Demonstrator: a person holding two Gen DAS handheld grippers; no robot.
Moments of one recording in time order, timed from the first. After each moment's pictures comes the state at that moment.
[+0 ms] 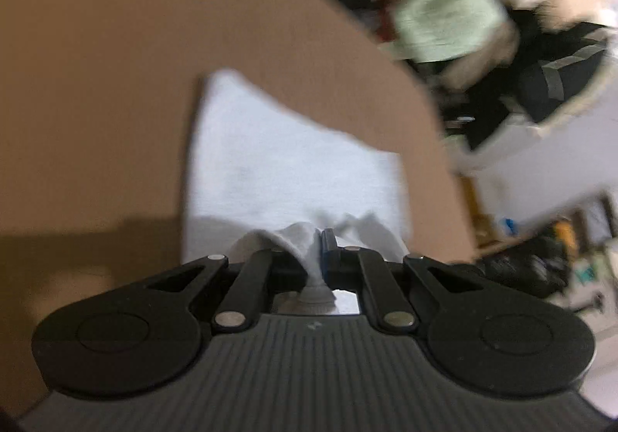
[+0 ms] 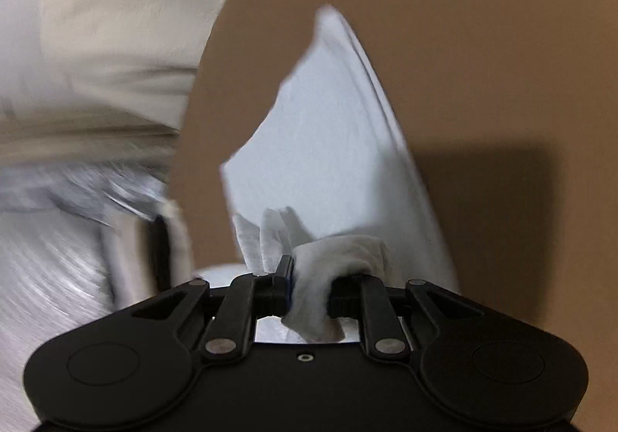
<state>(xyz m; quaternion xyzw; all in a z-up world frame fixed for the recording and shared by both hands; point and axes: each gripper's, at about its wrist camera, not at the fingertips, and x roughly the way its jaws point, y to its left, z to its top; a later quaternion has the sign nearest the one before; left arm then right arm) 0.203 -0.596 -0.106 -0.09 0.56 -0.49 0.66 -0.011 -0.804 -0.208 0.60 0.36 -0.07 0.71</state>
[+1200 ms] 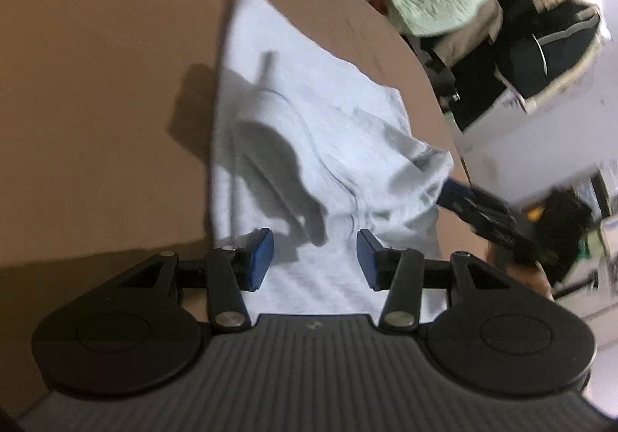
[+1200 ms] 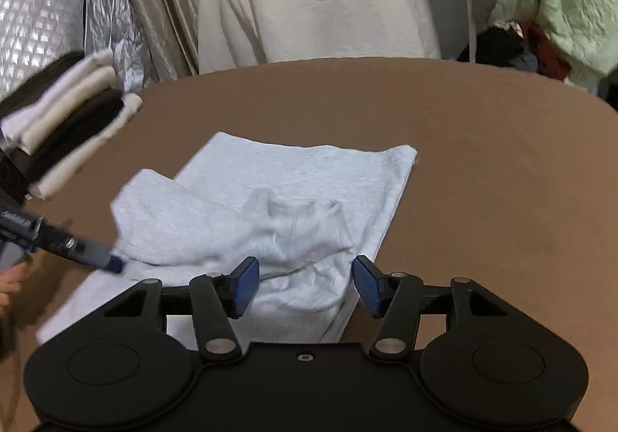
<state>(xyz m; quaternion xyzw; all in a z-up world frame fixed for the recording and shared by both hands) 0.145 -0.542 -0.136 -0.09 0.55 -0.53 0.63 -0.015 -0.767 -0.164 0.14 0.34 -0.09 0.93</state>
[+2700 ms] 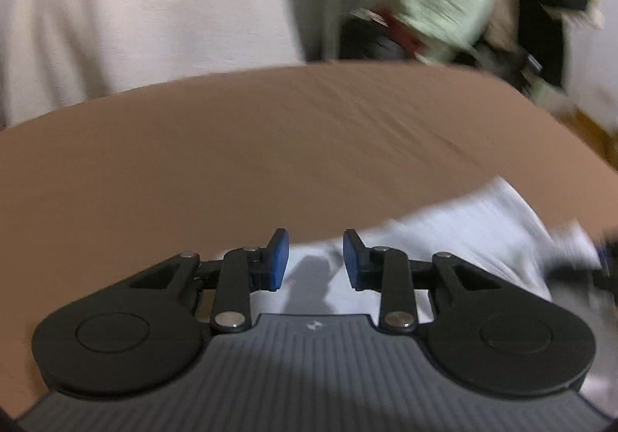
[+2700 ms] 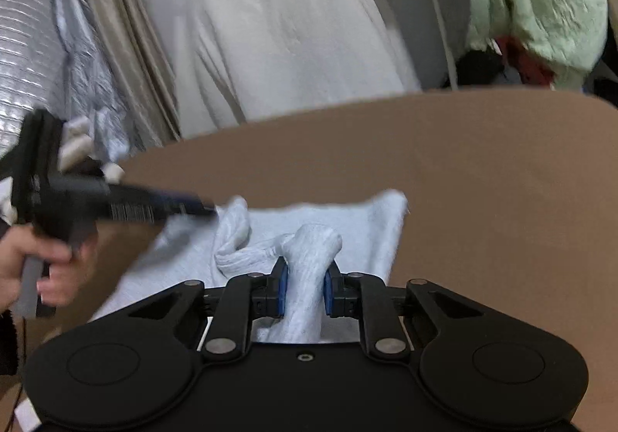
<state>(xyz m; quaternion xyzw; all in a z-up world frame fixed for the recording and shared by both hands) 0.174 -0.673 -0.087 0.13 0.31 -0.46 0.82 0.005 -0.790 -0.187 0.20 0.24 -0.13 0.94</state>
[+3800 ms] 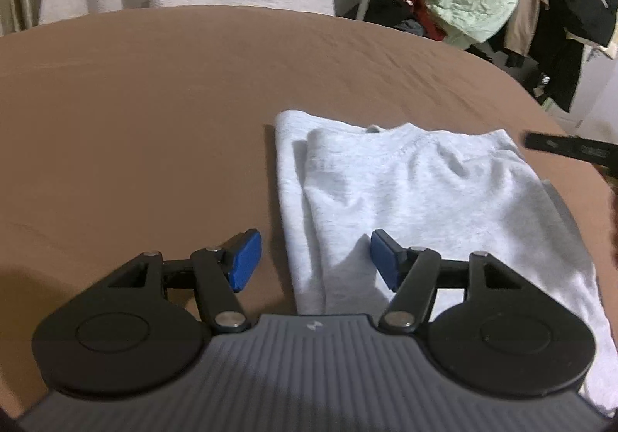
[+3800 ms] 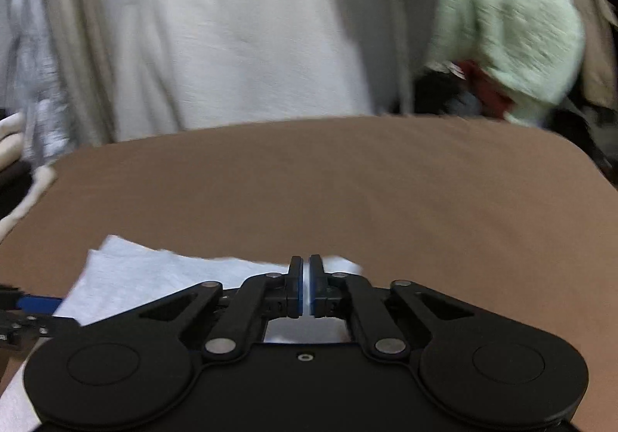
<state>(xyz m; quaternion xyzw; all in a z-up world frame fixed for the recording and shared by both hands) 0.143 -0.595 -0.116 0.09 0.39 -0.45 0.80 0.047 -0.827 -0.162 0.15 0.26 -0.23 0.92</state>
